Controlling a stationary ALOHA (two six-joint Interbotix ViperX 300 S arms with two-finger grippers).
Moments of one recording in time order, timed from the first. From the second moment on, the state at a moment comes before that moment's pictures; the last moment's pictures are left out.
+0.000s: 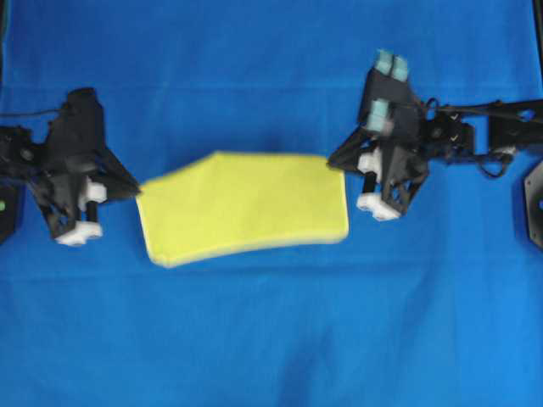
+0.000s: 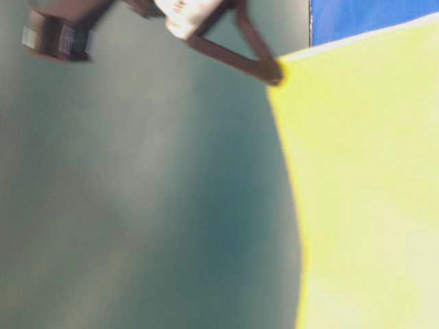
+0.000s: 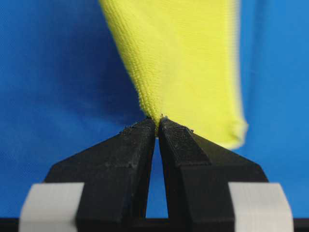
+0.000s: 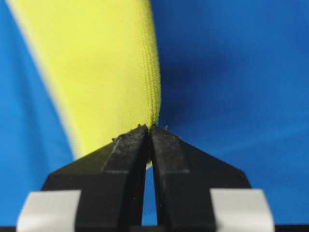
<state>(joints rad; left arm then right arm) 0.01 -0.59 1.02 -0.03 0.38 -0.16 -0.10 -0.29 0.76 0.01 0.24 0.22</state>
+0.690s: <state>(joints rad) -0.09 -0.64 1.02 -0.03 0.27 -0.17 -0.23 -0.38 0.79 -0.01 0.24 0.22</state>
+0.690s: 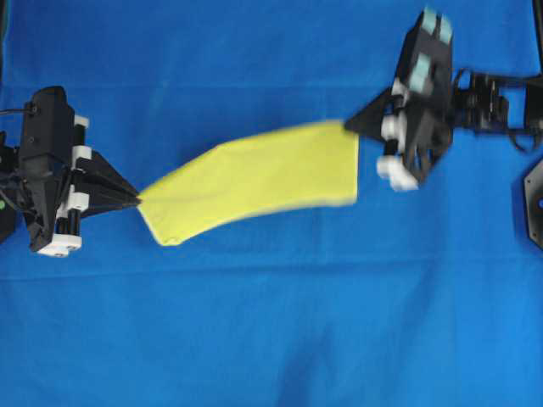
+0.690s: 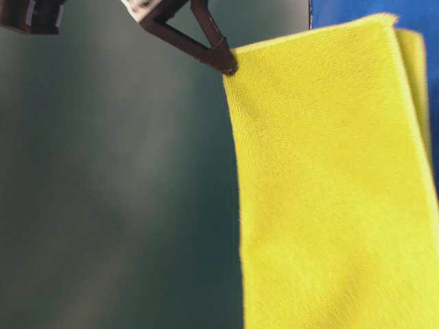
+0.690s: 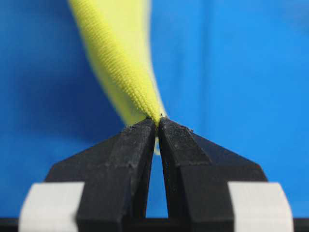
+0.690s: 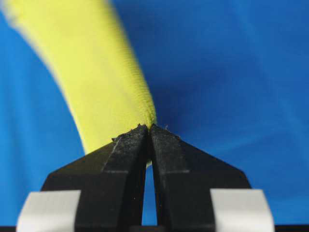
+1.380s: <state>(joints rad) -0.21 -0.12 0.59 -0.03 0.13 0.09 -0.42 -0.10 0.54 -0.16 0.16 0.20</state>
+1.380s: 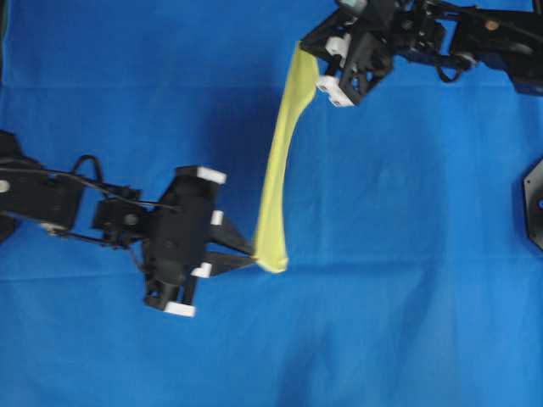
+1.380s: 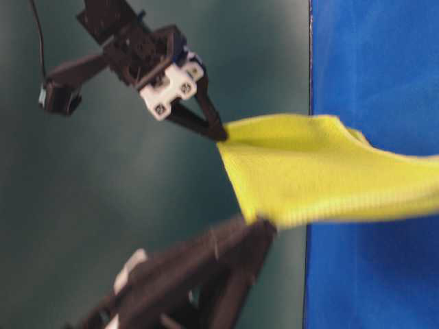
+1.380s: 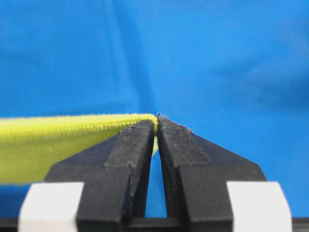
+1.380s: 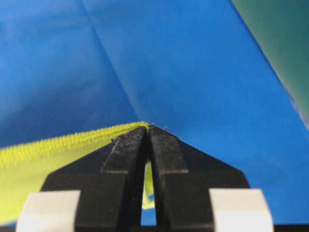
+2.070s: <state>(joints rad) -0.21 0.14 0.38 -0.03 -0.02 0.11 -0.46 -0.29 0.75 -0.17 0.16 0.20</state>
